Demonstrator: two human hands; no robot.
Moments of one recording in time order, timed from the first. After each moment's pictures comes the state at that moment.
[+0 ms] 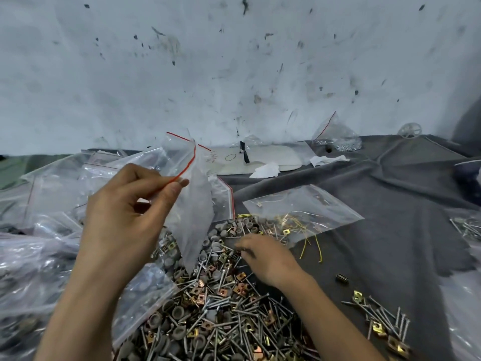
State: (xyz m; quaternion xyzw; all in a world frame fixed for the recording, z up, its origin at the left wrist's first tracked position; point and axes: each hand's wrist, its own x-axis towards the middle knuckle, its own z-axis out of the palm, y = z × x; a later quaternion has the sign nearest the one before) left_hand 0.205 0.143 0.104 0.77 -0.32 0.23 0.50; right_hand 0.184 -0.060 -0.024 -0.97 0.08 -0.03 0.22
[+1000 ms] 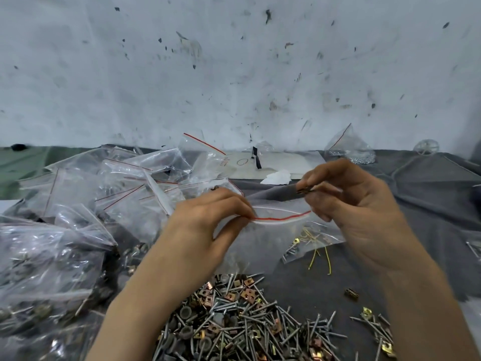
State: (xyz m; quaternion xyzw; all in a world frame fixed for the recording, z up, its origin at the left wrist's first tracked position) left_hand 0.184 0.117 0.101 0.76 -0.50 0.21 0.36; right_hand 0.107 -0.082 0.103 -0.69 -0.15 -0.30 0.64
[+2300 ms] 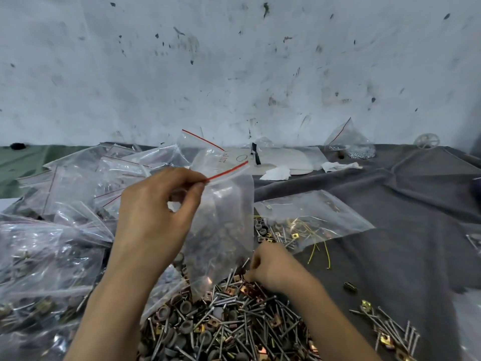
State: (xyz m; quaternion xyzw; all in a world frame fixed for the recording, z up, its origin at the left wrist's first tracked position) left_hand 0.201 0.133 0.100 0.77 -0.33 0.31 0.44; right_hand 0.170 -0.039 0.007 -0.94 0.18 0.09 0.29
